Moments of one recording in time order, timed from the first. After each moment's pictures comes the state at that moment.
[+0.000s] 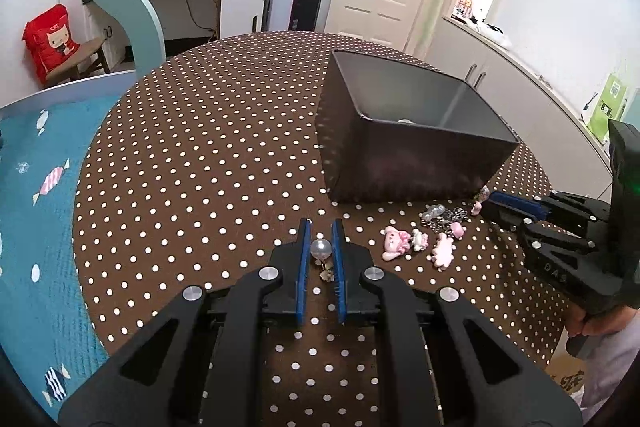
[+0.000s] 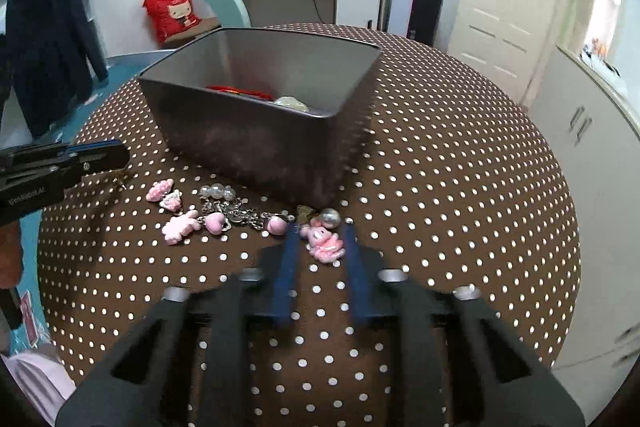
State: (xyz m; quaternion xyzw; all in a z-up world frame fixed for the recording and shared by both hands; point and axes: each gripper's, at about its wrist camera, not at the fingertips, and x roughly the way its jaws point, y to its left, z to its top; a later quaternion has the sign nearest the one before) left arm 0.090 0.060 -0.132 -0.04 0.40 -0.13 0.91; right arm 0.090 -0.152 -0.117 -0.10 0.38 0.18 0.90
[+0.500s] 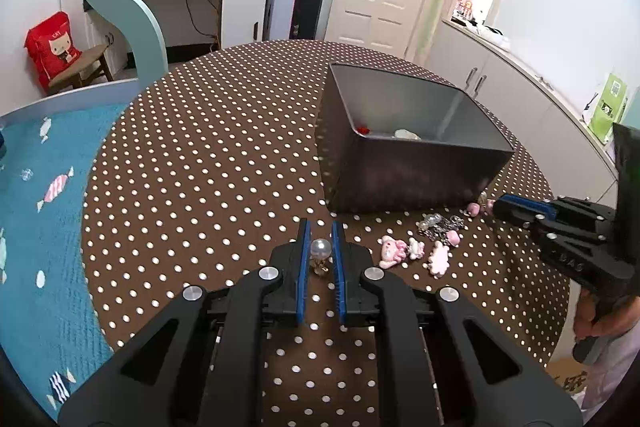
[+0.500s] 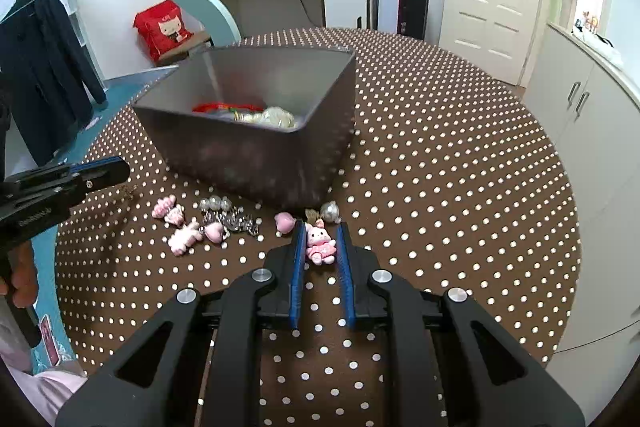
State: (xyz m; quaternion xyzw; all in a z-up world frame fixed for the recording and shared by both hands) left arm 0.090 0.054 -0.122 -0.04 0.39 -0.12 0.91; right arm 0.092 -0.173 -0.104 -0.03 0.39 0.18 0.90
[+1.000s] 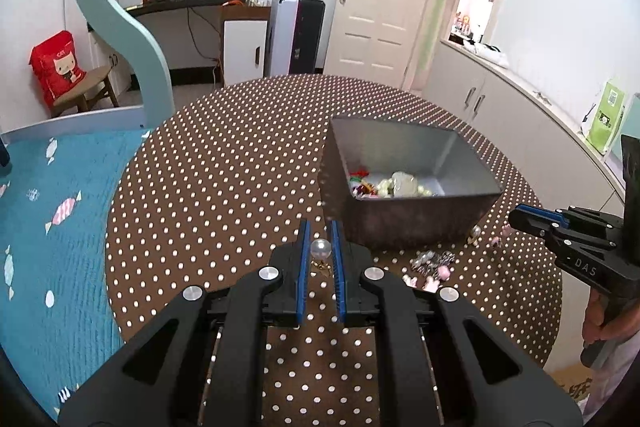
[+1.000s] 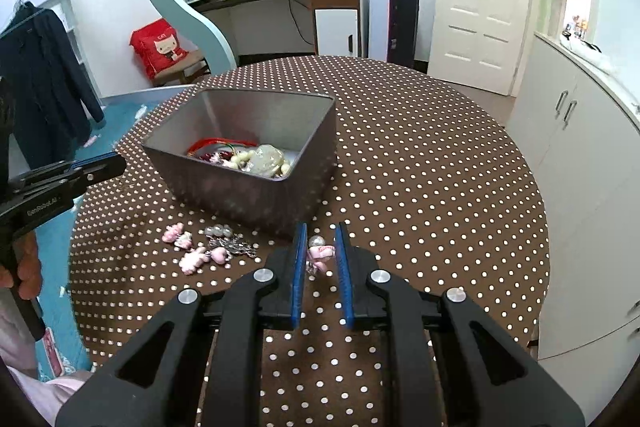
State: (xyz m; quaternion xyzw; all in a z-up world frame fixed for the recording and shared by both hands) left arm 0.092 0.056 -0.087 -0.03 0.35 -0.12 0.93; right arm 0.085 -0.189 -0.075 -0.01 0.36 0.17 0.92
